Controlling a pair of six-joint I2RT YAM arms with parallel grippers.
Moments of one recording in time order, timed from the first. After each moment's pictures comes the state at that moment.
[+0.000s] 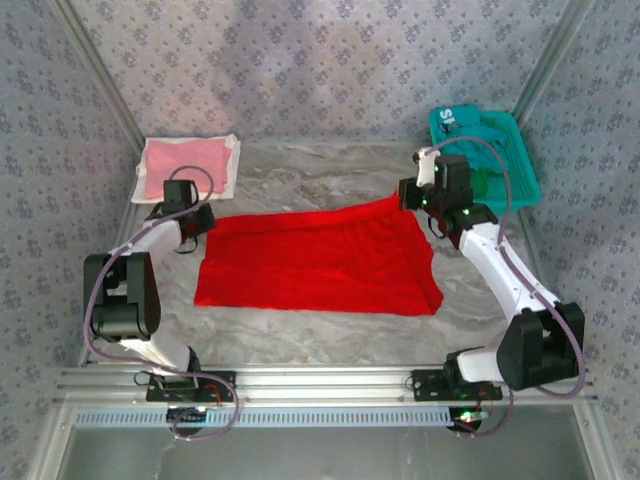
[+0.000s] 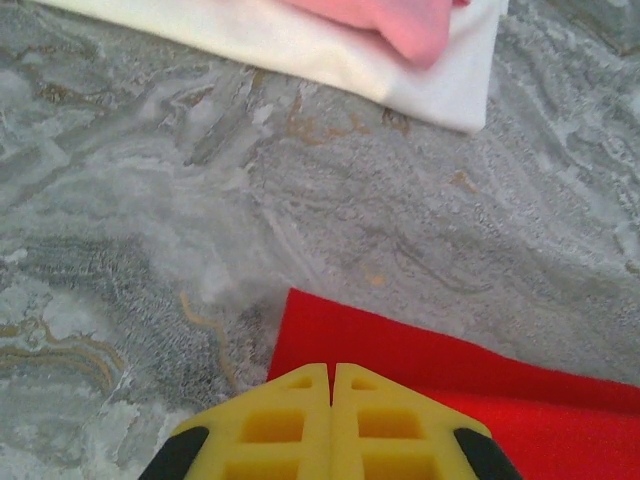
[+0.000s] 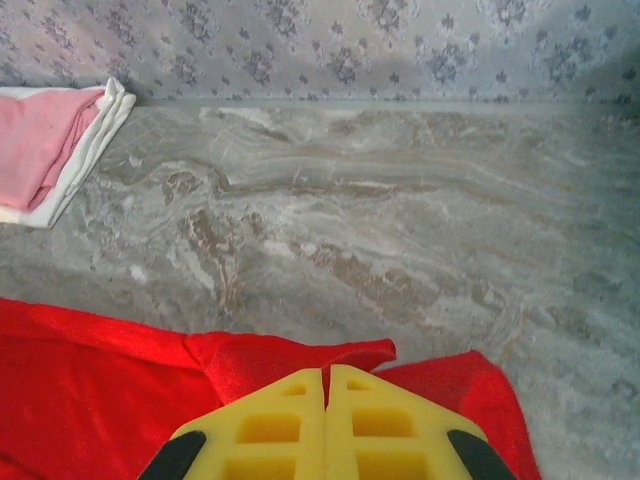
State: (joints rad) left arm 0.02 1.61 0.97 -0.25 0.01 -0.31; right arm 0.21 1.32 1.08 -0.29 -0.18 0.14
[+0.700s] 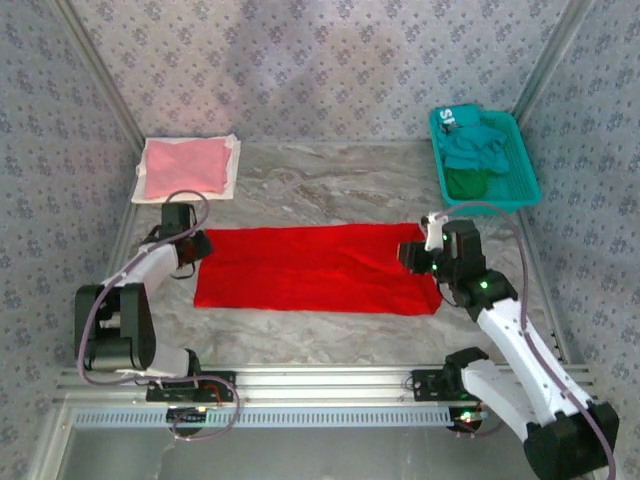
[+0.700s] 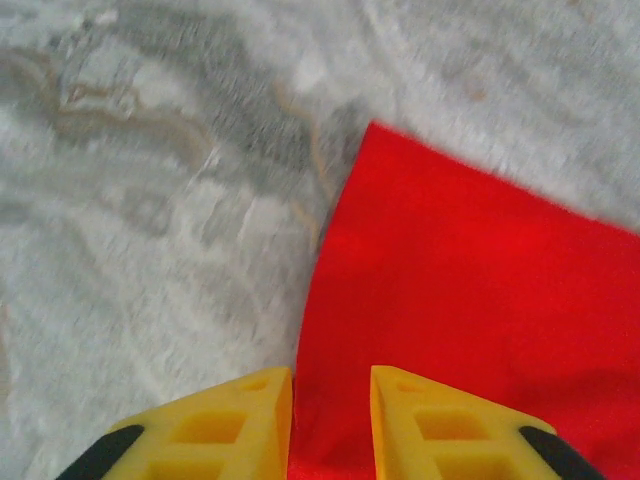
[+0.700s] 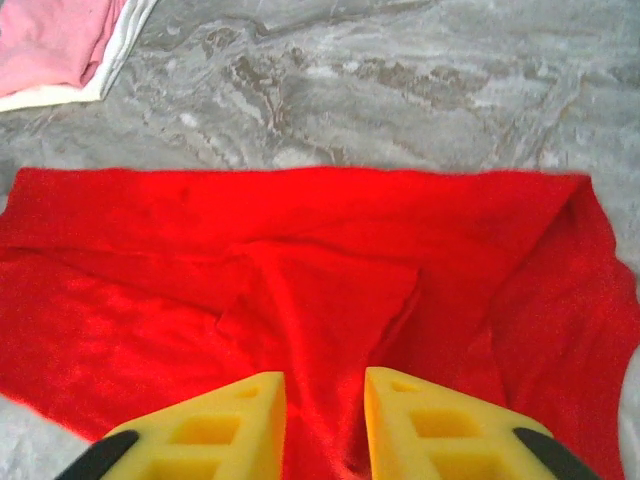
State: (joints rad) left arm 0.02 1.40 0.75 -0.35 -0.04 -0.37; right arm 0.30 0.80 0.67 -0.50 -0.20 0.28
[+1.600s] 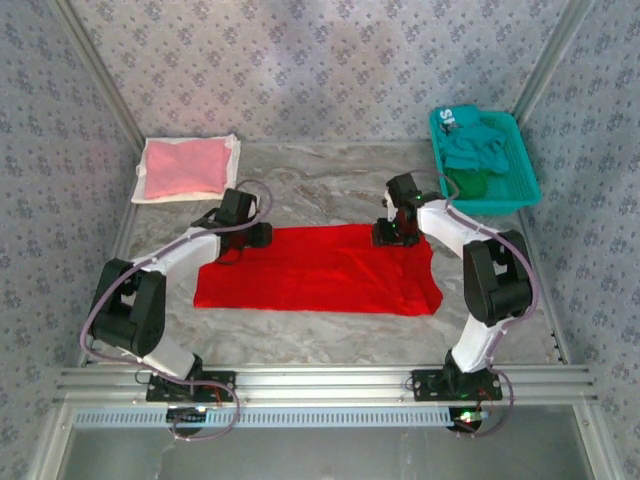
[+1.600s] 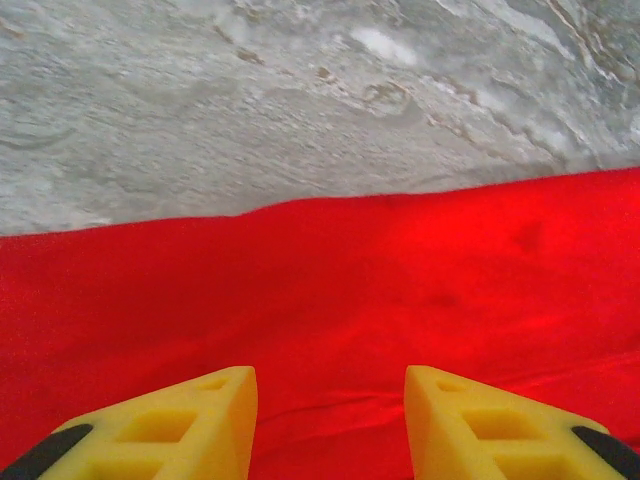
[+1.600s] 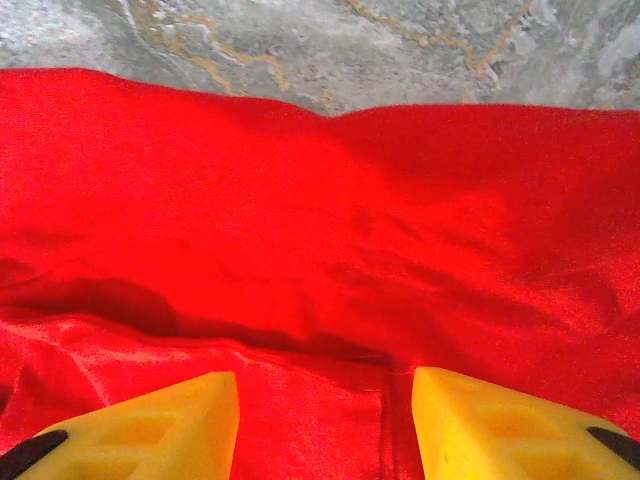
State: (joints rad) left arm -0.39 1.55 0.94 -0.32 0.02 -0.30; right arm 0.31 1.76 1.20 -0.69 -0.11 0.25
